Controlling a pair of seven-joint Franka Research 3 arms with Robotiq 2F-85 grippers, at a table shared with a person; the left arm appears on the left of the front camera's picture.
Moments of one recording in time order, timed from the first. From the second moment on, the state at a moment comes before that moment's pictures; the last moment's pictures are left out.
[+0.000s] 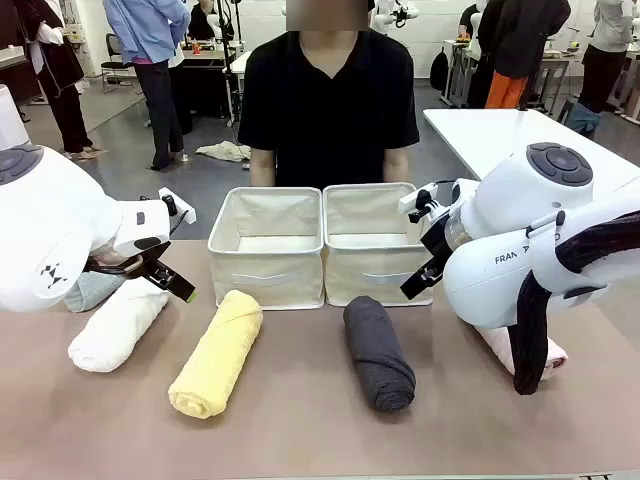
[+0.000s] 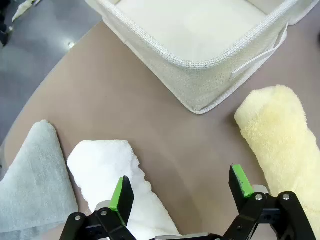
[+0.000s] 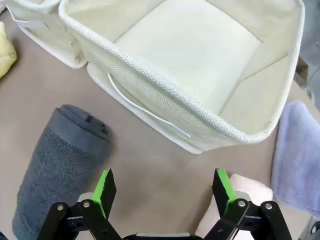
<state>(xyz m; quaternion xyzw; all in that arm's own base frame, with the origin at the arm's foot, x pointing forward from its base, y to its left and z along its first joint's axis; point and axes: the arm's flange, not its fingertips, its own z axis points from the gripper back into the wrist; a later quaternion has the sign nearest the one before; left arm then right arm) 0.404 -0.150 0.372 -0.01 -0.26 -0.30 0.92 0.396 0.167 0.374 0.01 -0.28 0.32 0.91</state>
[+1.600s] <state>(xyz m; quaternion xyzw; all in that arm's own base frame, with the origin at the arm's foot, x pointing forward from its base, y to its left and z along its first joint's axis) 0.403 -0.151 0.379 -0.01 -0.27 -0.30 0.92 0.395 0.169 0.383 0.01 -0.29 0.32 0.90</state>
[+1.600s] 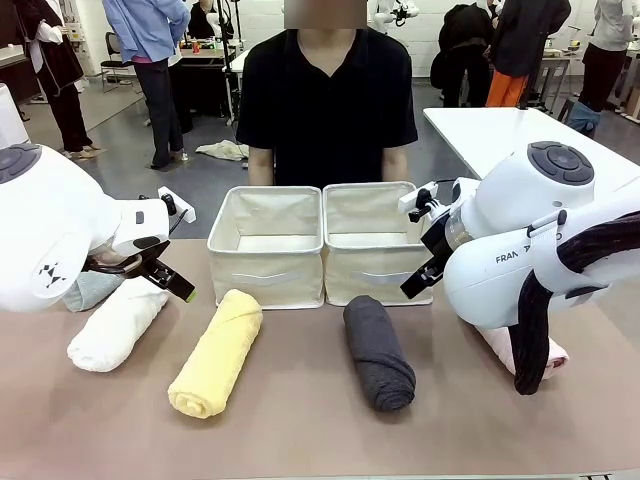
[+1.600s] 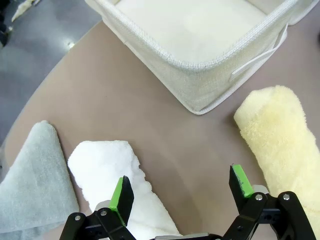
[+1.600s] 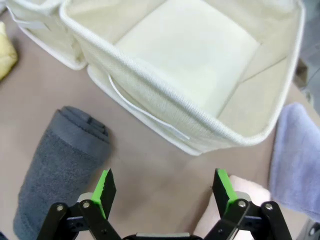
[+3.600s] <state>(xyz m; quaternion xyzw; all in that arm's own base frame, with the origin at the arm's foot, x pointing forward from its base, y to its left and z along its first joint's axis) 0.342 -0.071 0.648 -0.13 -0.27 -0.43 0.85 0.295 0.085 0.660 0.14 -0.32 0.40 0.85</state>
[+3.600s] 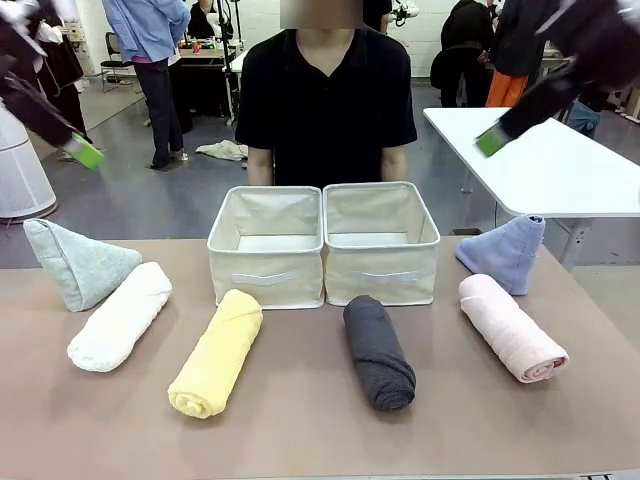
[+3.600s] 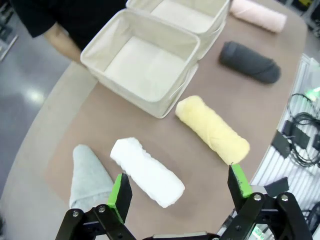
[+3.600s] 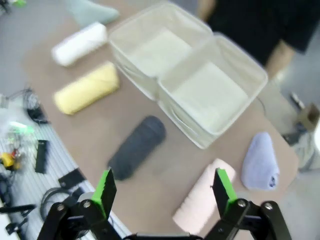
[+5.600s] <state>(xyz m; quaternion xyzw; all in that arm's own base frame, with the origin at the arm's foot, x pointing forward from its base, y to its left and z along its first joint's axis) 0.329 0.141 0.608 -0.31 -0.32 -0.32 0.84 0.292 -0.111 0.622 0.31 -0.38 0.29 0.82</state>
